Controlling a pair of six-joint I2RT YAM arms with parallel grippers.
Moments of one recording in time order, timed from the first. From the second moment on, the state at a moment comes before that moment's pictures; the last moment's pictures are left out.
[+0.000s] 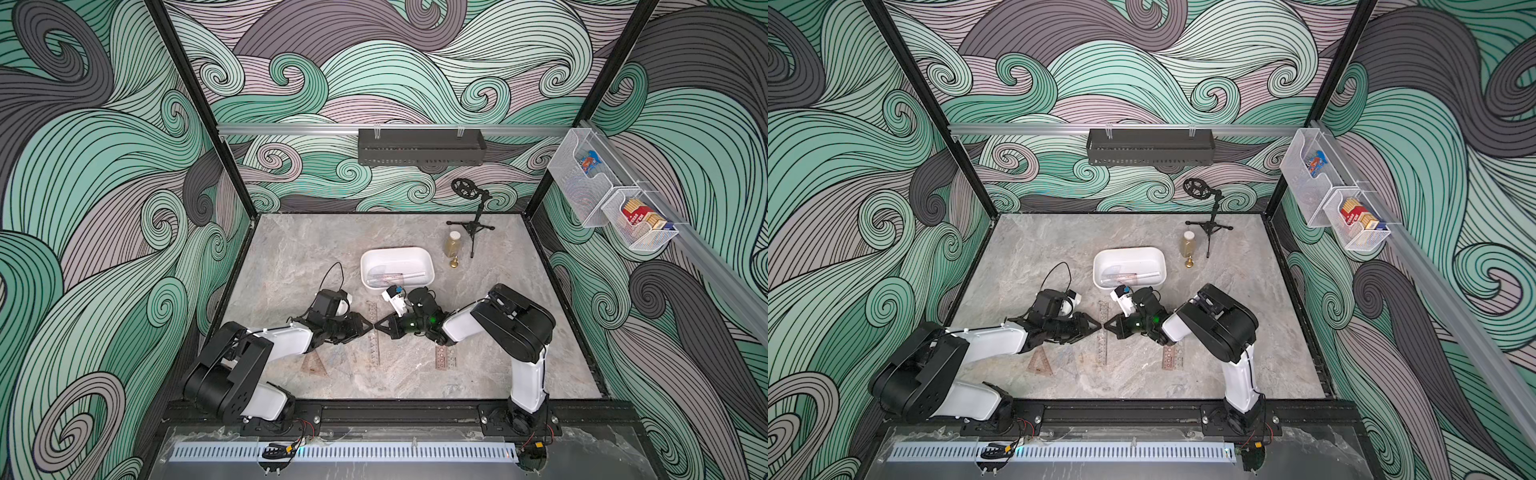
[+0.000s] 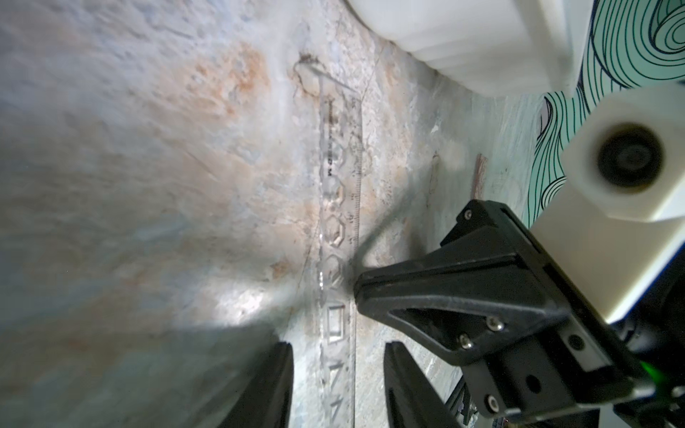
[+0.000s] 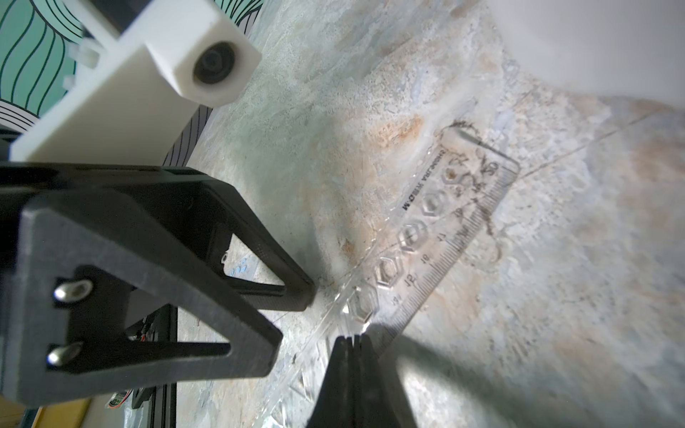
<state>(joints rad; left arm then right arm) -0.45 1.44 0.42 0.15 0.50 -0.78 0.75 1.97 0.71 0.63 -0.54 0.52</state>
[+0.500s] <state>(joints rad) -0.46 1.50 0.40 0.28 0.54 -0.81 0.75 2.00 0.70 0.70 -0.54 0.51</state>
